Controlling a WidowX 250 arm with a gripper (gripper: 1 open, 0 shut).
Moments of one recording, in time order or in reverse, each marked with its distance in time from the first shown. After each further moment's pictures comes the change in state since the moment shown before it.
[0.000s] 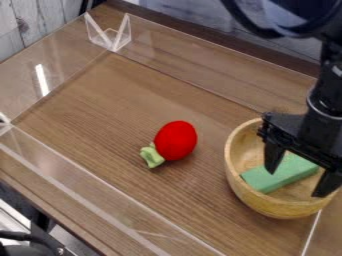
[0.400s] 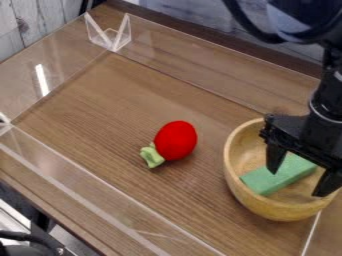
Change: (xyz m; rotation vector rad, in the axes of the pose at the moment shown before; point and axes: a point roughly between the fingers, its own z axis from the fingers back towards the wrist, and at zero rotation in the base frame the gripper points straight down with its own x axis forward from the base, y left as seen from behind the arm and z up) arm 0.004 -0.001 -0.007 0.005 -0.016 -0.003
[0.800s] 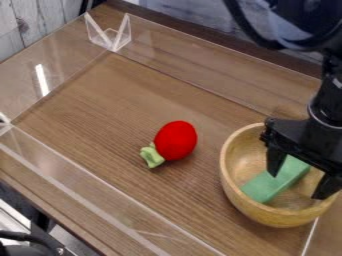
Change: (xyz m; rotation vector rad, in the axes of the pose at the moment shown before) arm 0.002 0.000 -0.005 -0.001 -0.010 0.008
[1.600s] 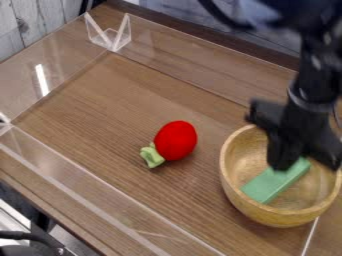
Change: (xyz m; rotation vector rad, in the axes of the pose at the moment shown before) arm 0.005 0.032 0.031 0.001 -0.048 -0.147
